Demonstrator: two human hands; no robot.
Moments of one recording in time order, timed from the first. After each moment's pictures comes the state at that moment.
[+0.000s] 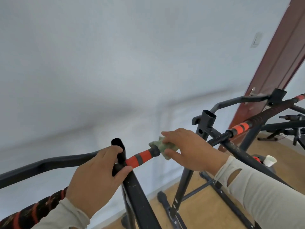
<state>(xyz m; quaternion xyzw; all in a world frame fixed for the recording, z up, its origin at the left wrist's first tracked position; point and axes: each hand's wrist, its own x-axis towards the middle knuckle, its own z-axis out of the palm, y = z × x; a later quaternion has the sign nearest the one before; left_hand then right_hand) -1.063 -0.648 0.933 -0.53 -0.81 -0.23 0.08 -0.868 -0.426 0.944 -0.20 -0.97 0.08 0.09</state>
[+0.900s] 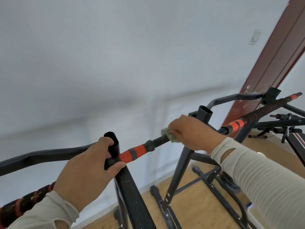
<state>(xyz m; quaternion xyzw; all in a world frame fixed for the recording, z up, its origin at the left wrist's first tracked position) -1.058 -0.645 0.945 -0.51 -0.83 -0.22 -0.01 -0.875 -0.377 0.957 -0.24 -0.97 0.01 0.02</state>
